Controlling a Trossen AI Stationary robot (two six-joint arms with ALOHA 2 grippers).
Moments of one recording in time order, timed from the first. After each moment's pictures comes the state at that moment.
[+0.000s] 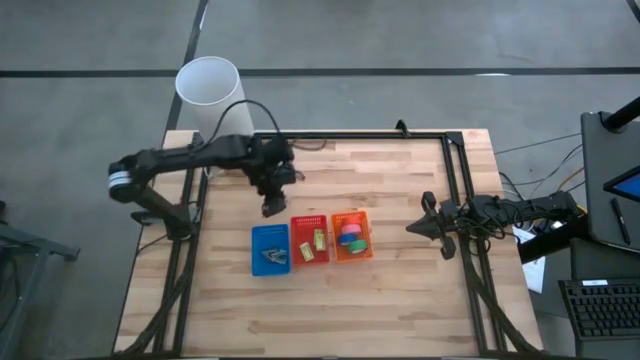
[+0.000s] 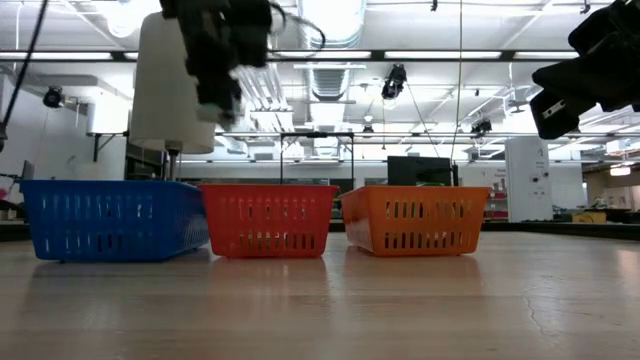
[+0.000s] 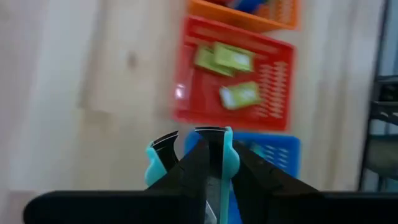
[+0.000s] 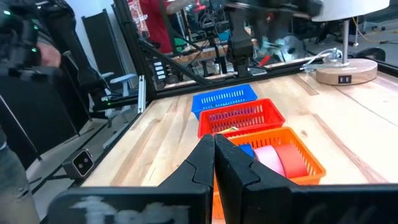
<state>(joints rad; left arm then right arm) 0.31 1.46 1.29 -1.01 0.36 0.00 0.17 0.03 0.02 -0.02 0.00 0.28</state>
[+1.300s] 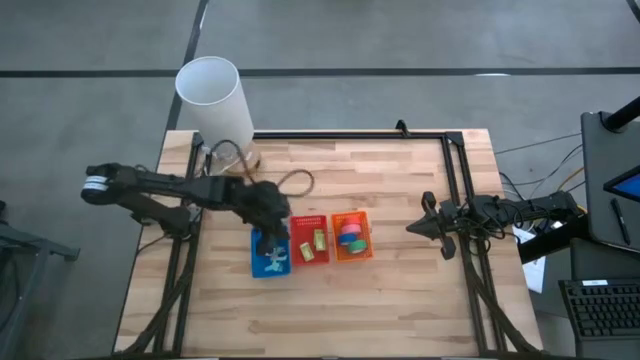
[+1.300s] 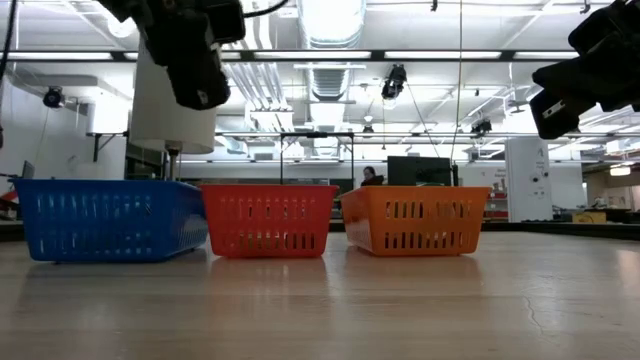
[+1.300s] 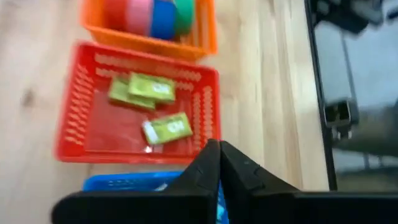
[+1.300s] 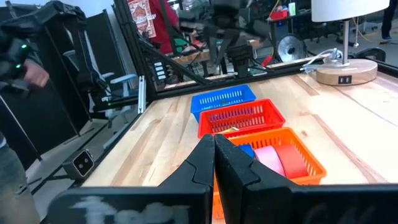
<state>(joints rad) -0.01 1.23 0.92 -0.49 0.29 -0.31 0.17 0.03 0.02 -0.02 0.00 0.28</state>
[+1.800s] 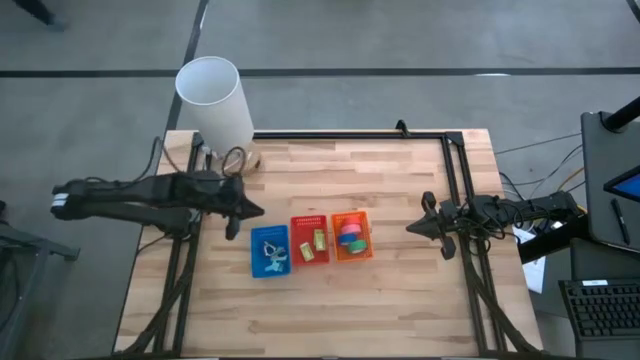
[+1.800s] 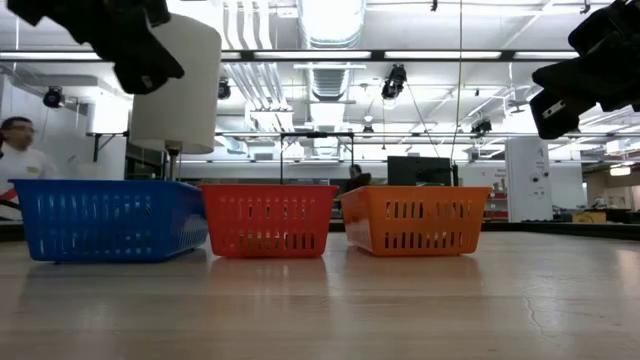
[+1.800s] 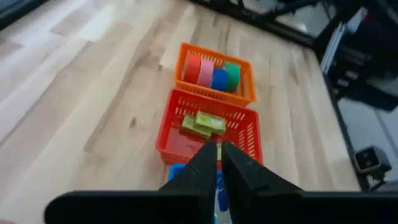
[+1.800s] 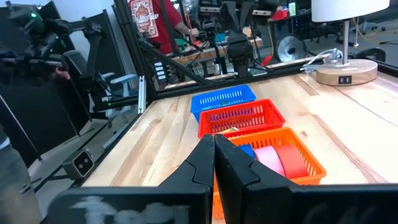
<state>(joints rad) 0.05 0.67 0.64 -0.45 0.06 -0.31 0.17 0.04 0.02 -0.02 0.00 0.28</state>
